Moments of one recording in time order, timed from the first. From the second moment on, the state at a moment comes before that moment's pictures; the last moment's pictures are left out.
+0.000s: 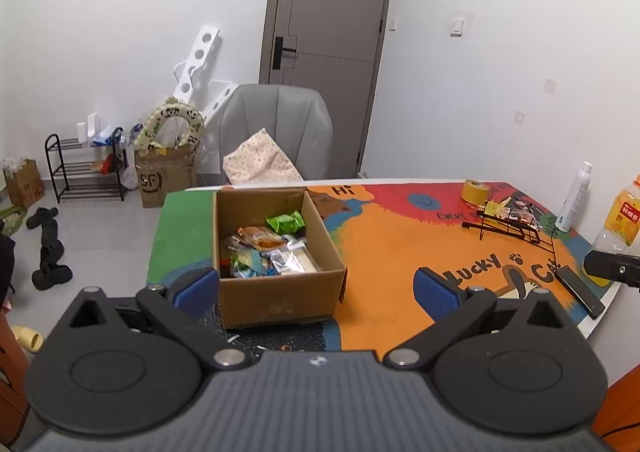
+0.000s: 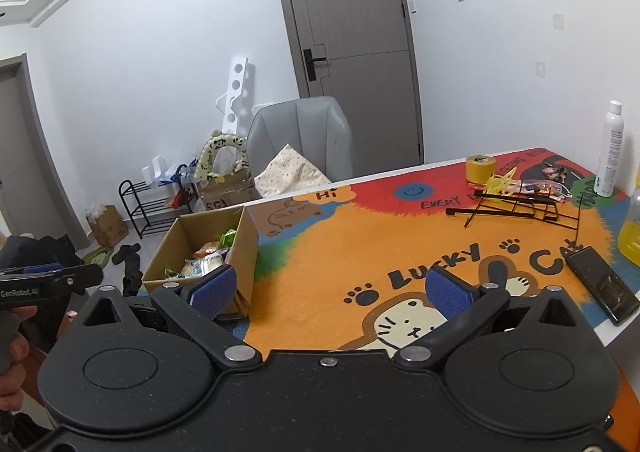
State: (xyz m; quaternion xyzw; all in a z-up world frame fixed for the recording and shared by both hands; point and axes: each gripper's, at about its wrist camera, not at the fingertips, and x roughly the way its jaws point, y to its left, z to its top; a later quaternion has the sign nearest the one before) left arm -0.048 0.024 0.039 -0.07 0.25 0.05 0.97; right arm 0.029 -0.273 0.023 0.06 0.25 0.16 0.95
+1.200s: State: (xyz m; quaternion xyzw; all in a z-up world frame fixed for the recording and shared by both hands) left arm -0.049 0.021 0.039 -0.06 0.26 0.05 0.96; right arm 0.026 -0.270 0.016 0.05 0.26 0.17 0.95
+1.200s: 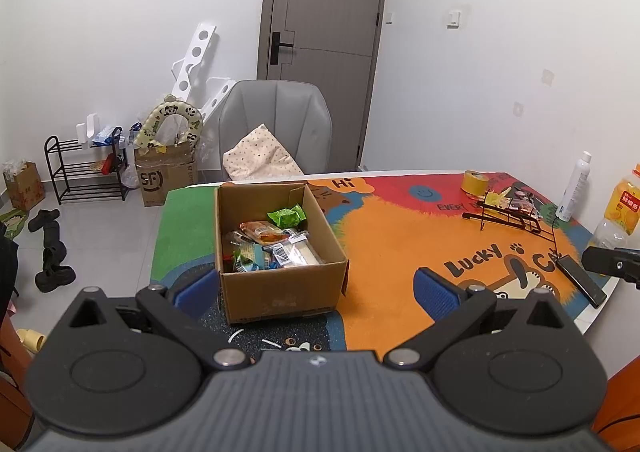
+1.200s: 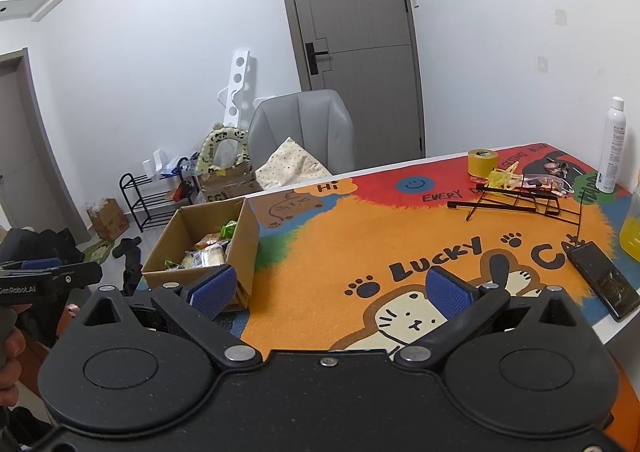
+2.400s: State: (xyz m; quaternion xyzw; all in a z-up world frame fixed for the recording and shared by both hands) left arm -0.047 0.018 0.031 -0.06 0.26 0.04 0.96; right arm 0.028 -0.269 0.015 0.05 0.27 0.16 0.95
